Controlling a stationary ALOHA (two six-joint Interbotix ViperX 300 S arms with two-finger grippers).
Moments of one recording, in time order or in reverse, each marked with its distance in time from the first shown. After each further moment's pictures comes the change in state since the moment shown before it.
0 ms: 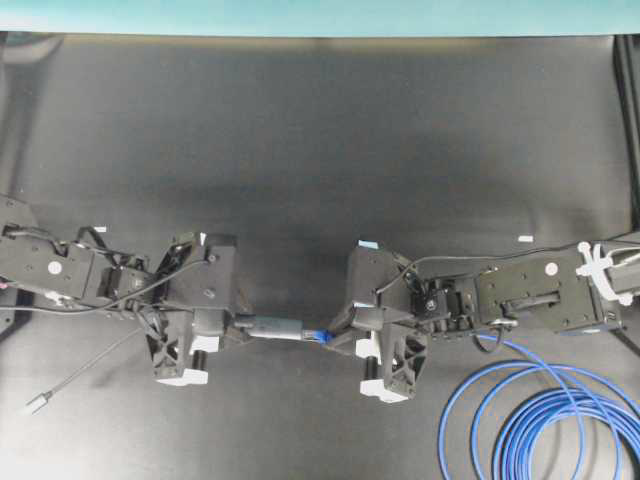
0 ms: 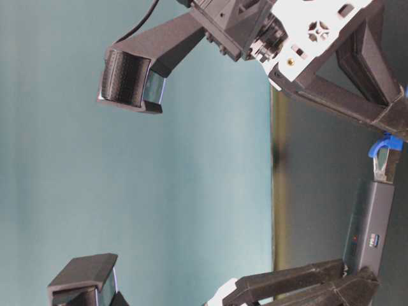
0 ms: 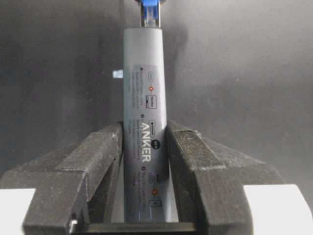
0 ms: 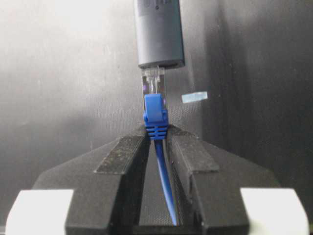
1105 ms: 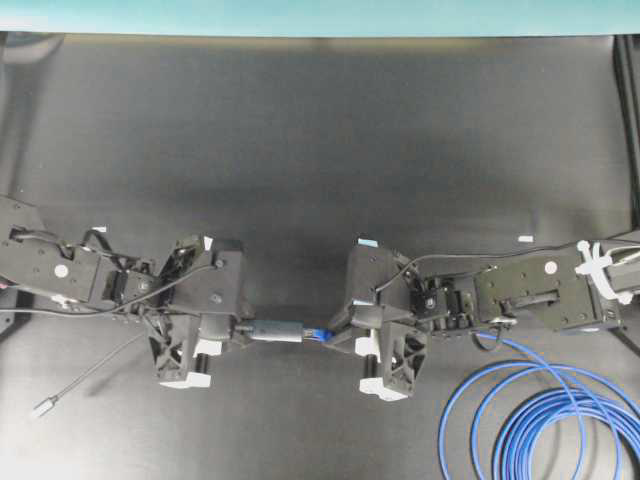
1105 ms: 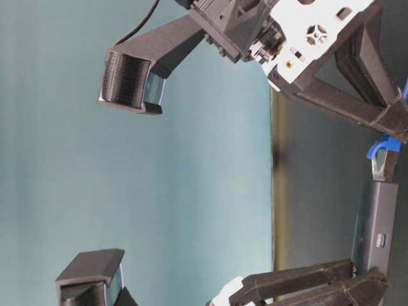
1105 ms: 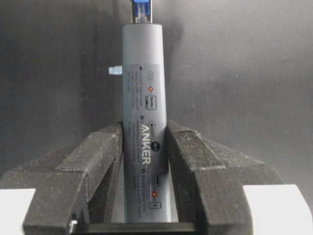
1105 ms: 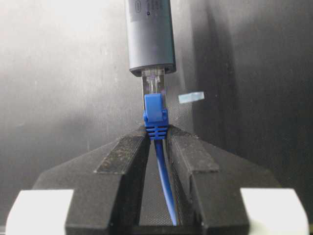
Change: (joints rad) left arm -0.005 0.018 -0.014 0.000 0.017 0.000; right arm -0.006 0.003 -0.002 -0.002 0.002 -0.002
